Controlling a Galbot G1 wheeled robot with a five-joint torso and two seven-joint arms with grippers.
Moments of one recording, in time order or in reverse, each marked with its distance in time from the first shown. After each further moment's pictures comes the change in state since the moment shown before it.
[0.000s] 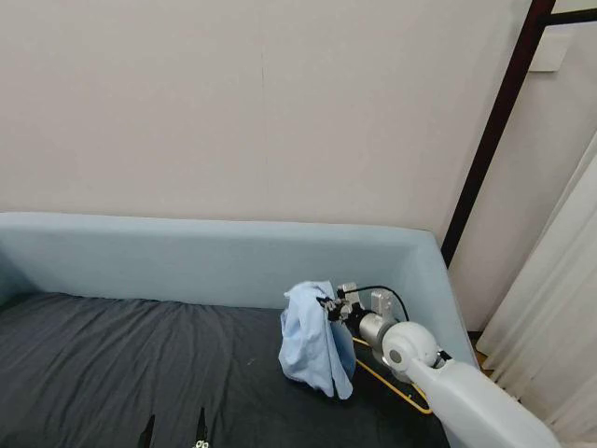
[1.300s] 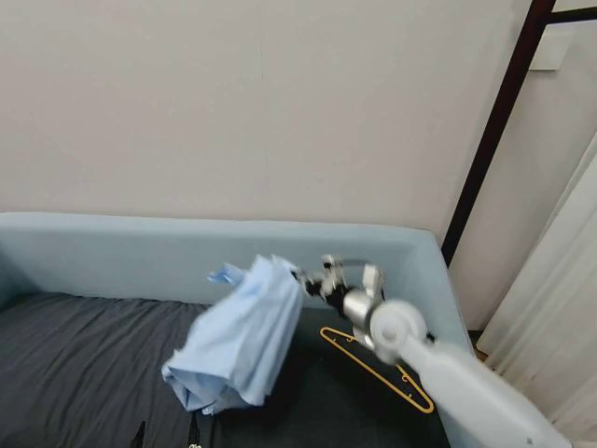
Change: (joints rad) left arm 0.046 -0.035 -0.018 -0.010 0.017 -0.010 -0.007; right arm -0.239 0.036 0.014 -0.149 0.056 0.158 -0.062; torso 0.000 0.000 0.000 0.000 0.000
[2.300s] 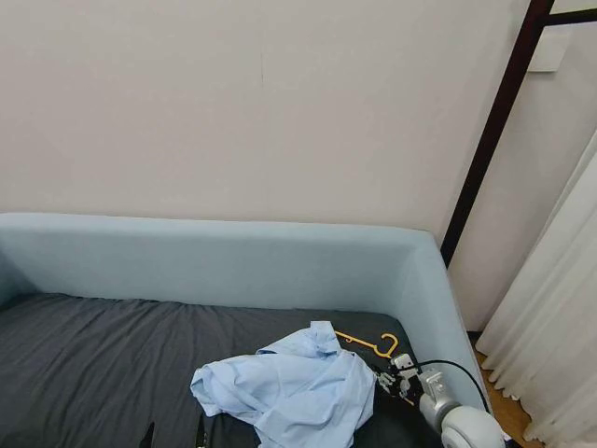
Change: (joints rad) left arm -0.037 0.025 0.028 0.046 -0.003 -0.003 -0.001; right arm -0.324 -0.171 0.194 0.139 -0.528 -0.064 0.024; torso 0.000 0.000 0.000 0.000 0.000
